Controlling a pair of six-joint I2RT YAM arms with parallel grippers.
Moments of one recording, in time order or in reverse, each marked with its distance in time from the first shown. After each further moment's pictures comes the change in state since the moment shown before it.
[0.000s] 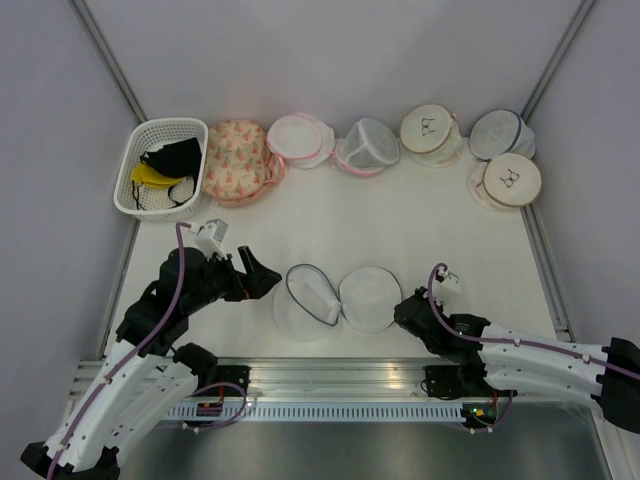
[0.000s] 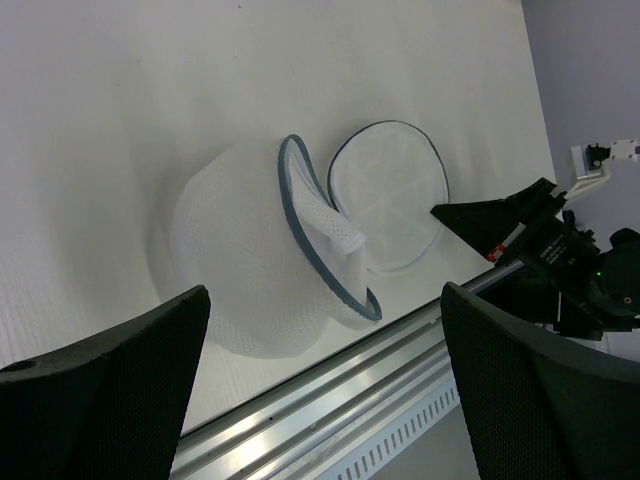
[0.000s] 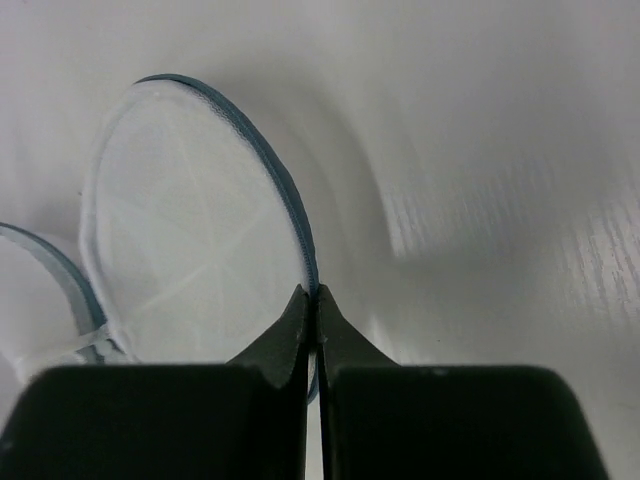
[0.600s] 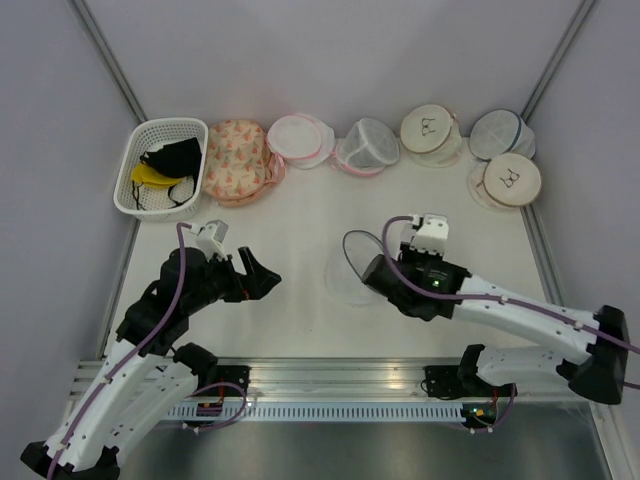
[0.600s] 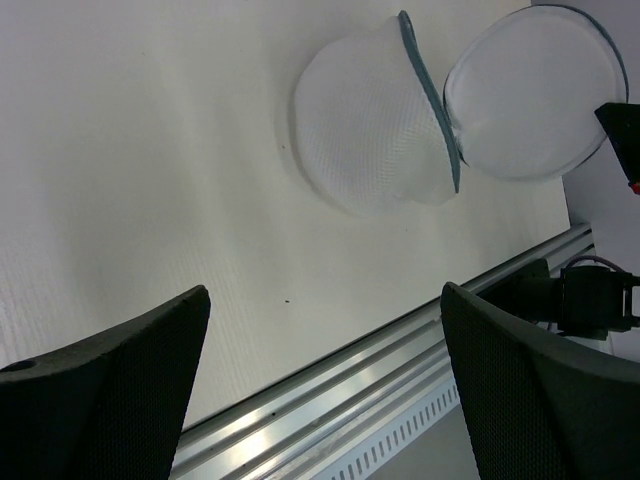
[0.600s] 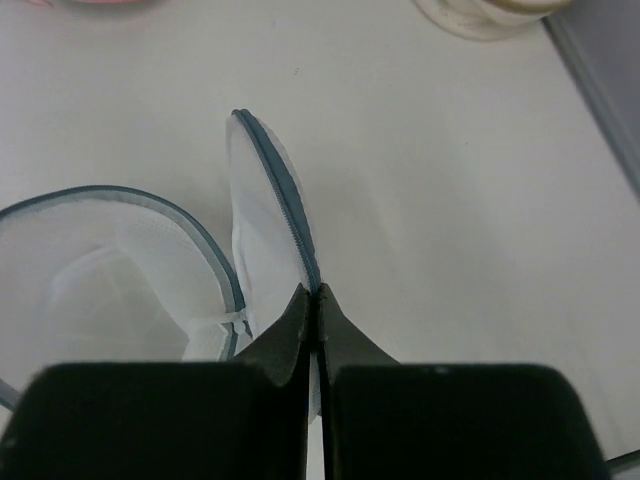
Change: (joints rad) left arm 0.000 0.005 0.000 -0.009 -0.003 0.000; right arm 0.000 0.237 0.708 -0.683 0.478 -0.287
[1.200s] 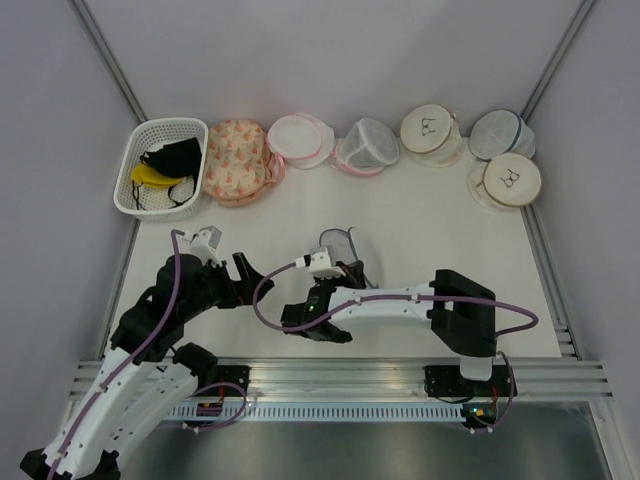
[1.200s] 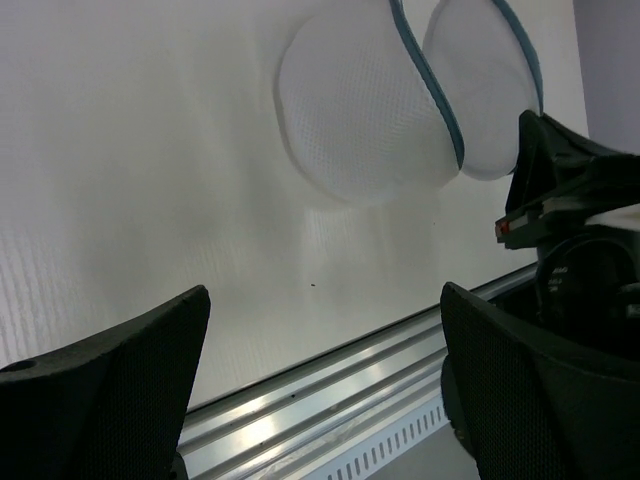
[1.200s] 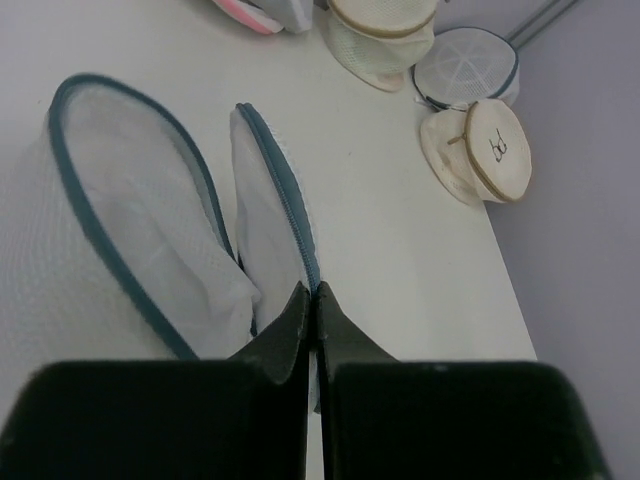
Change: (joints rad) left arm 0.000 -0.050 0.003 -0.097 -0.054 0.000; right arm 0.252 0.767 0.382 -0.243 0.333 0.094
